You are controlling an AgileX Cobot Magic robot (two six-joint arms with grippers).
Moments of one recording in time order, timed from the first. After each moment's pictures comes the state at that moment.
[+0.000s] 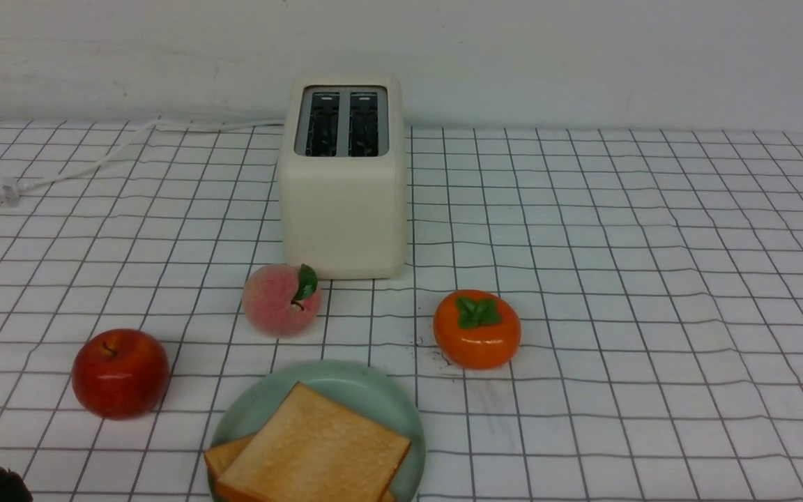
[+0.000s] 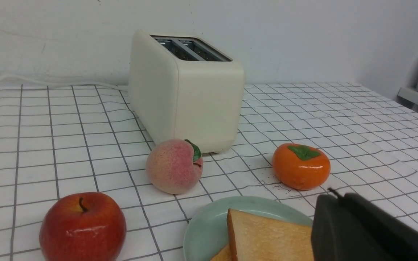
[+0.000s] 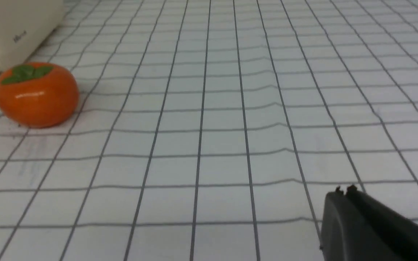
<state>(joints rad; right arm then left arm) 0.01 -0.01 0.02 0.07 0.35 0.05 -0.31 -0.01 -0.17 -0.39 0.31 0.20</state>
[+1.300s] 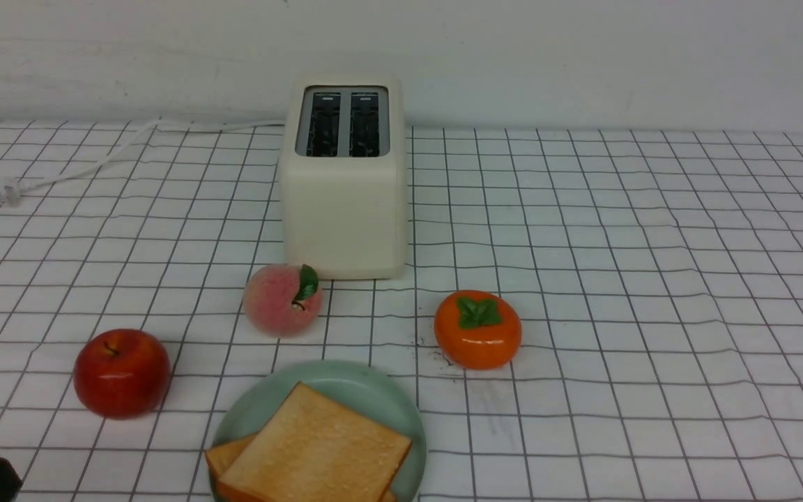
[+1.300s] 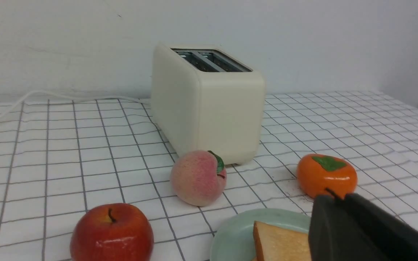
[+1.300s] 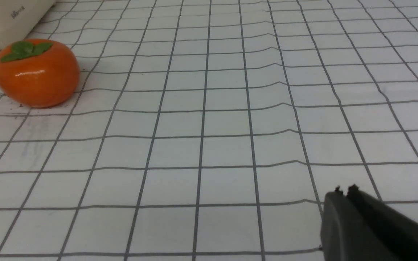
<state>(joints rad) 0.01 -0.01 0.02 0.08 0.39 0.04 -0.31 -0.01 -0.12 -0.28 0.20 0.13</state>
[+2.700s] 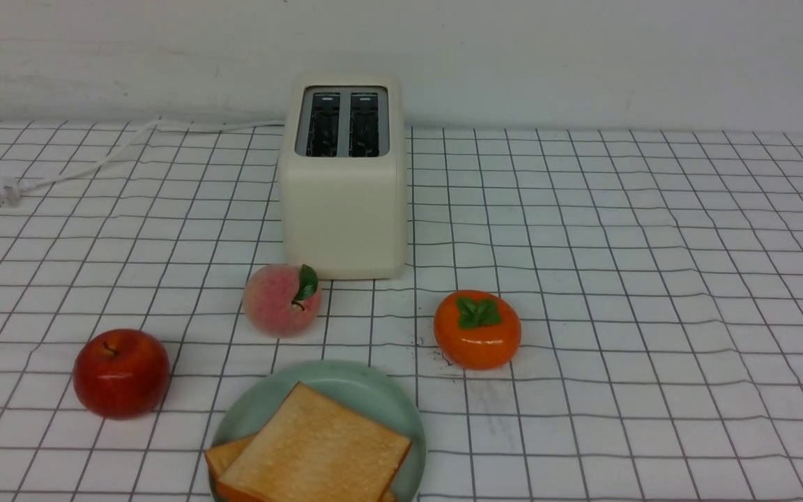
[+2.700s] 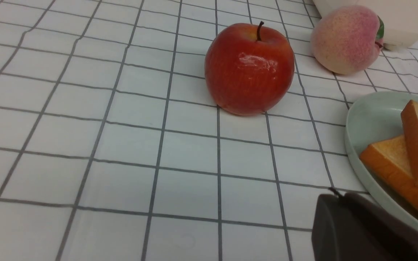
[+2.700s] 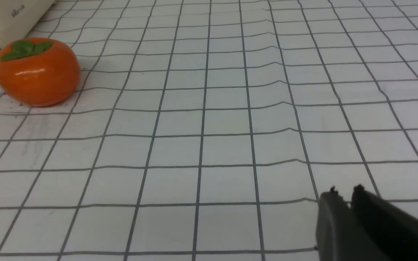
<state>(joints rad) 0.01 -0.01 0.02 0.08 0.39 0.04 -0.02 -0.01 0.03 -0.15 0.39 -0.07</state>
